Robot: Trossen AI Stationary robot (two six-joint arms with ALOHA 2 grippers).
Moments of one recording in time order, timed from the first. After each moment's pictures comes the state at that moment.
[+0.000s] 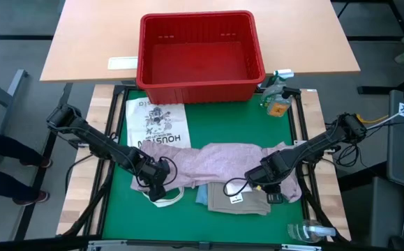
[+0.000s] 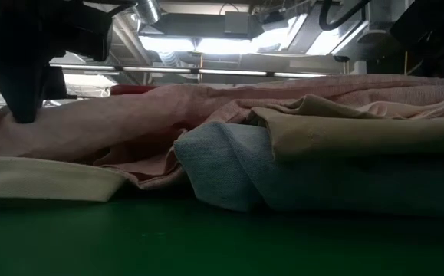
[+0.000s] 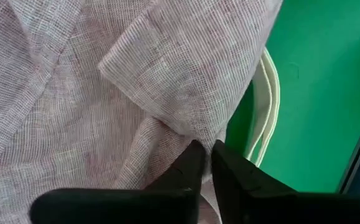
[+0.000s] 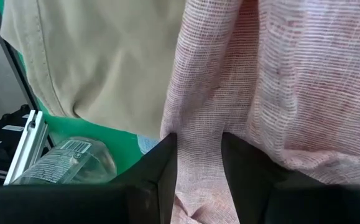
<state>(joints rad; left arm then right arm) -0.45 1.42 0.85 -0.60 0.02 -0.94 0.46 1.51 1.08 -1.15 -0.32 0.44</state>
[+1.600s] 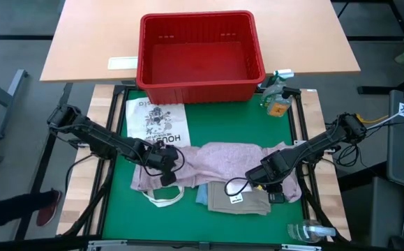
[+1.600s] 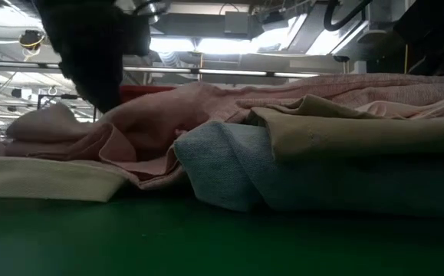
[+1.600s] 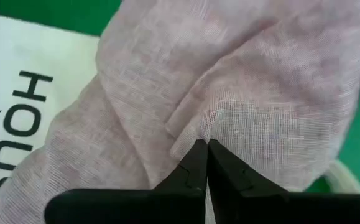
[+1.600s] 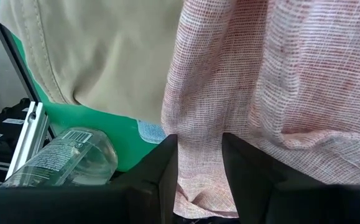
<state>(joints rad) -0.30 1.42 0.85 -0.51 -0.27 -0.68 0.46 1.51 1.10 -1.21 -0.32 0.44</state>
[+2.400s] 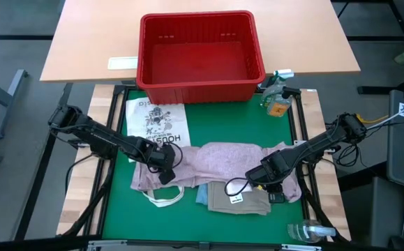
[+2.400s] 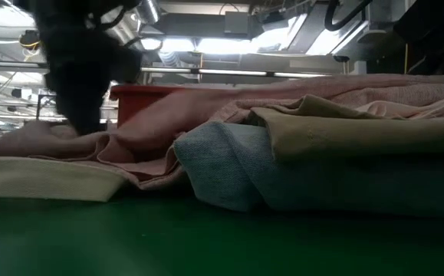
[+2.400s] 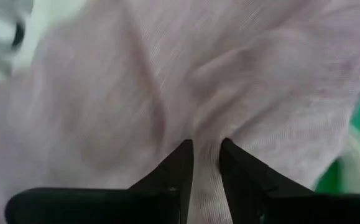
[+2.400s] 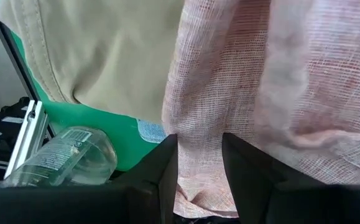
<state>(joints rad) -0.26 1.44 0.82 -0.58 -0.13 -0.84 0.46 1.51 1.10 -1.21 -0.32 0.43</state>
